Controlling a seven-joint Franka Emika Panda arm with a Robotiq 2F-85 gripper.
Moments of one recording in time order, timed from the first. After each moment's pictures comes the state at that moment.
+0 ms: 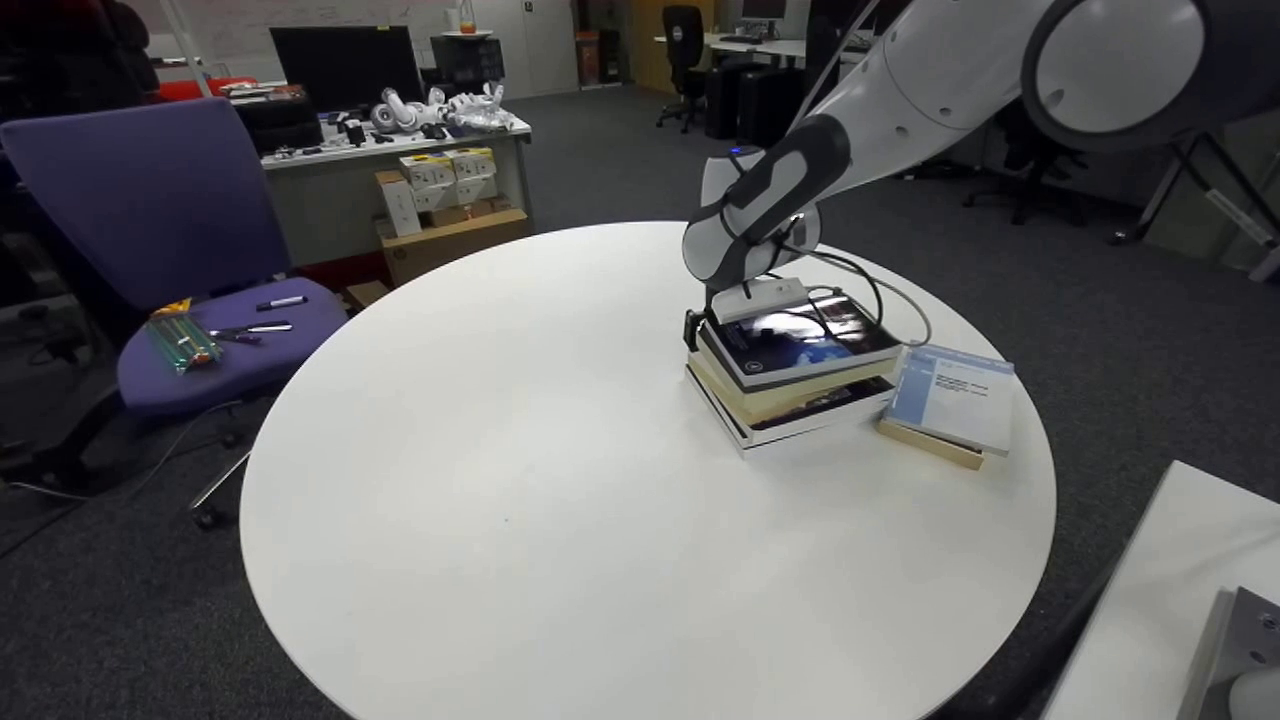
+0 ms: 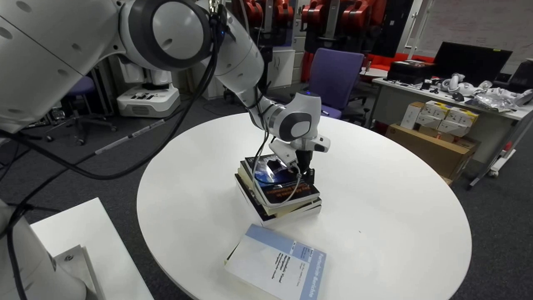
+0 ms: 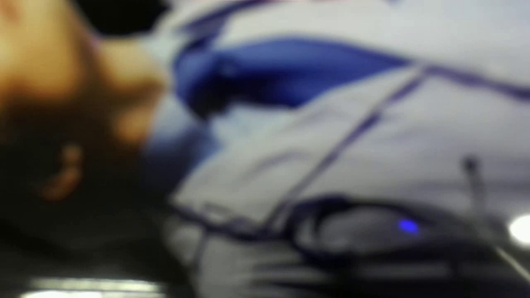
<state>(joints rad) 0.01 0.92 -0.14 -1.50 0.10 2.44 0.23</state>
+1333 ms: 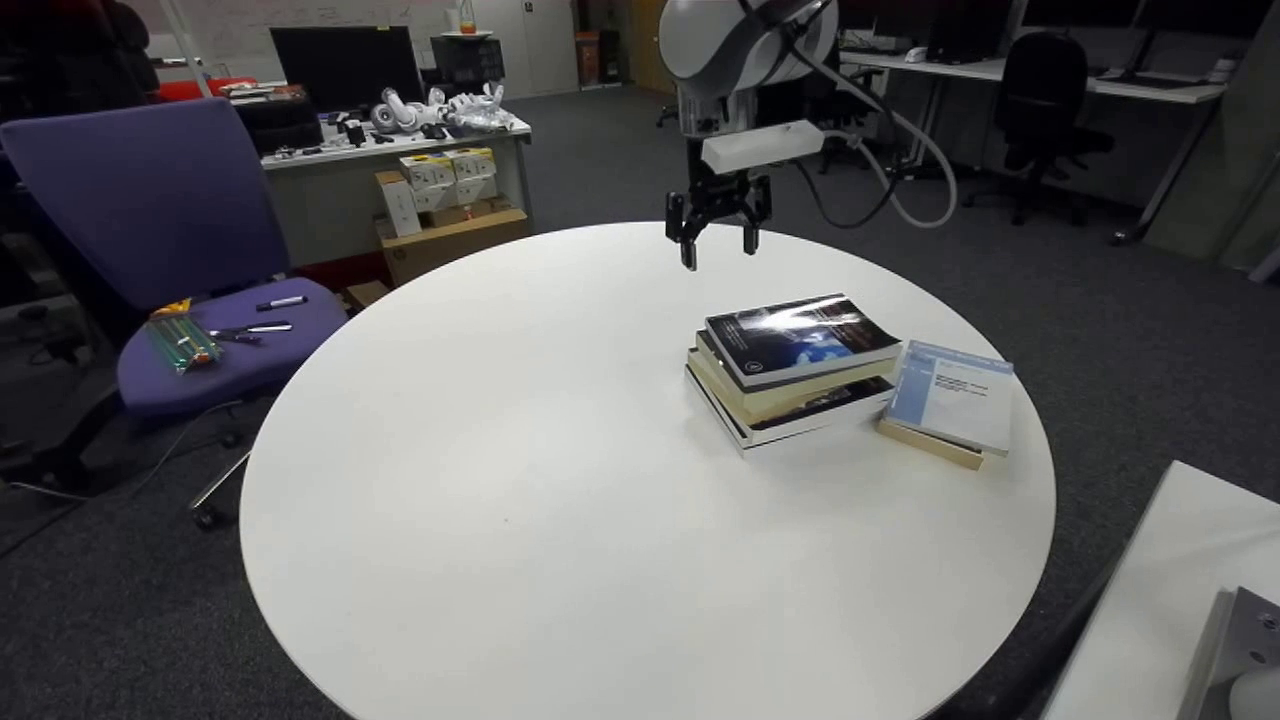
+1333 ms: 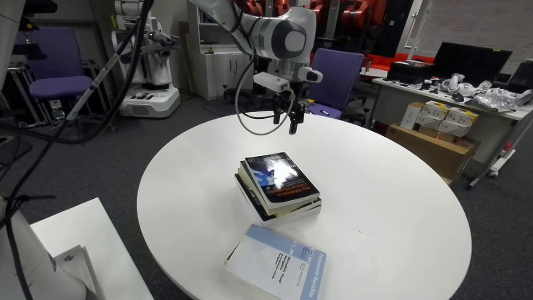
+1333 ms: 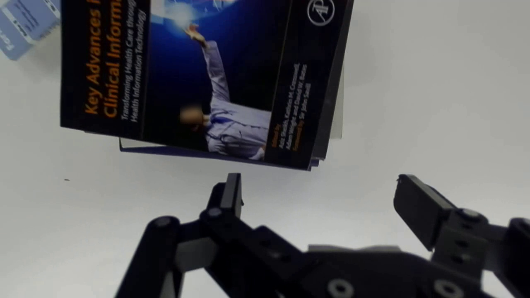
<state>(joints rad) 0.05 0.51 -0.09 -1.56 0.03 2.00 0.21</state>
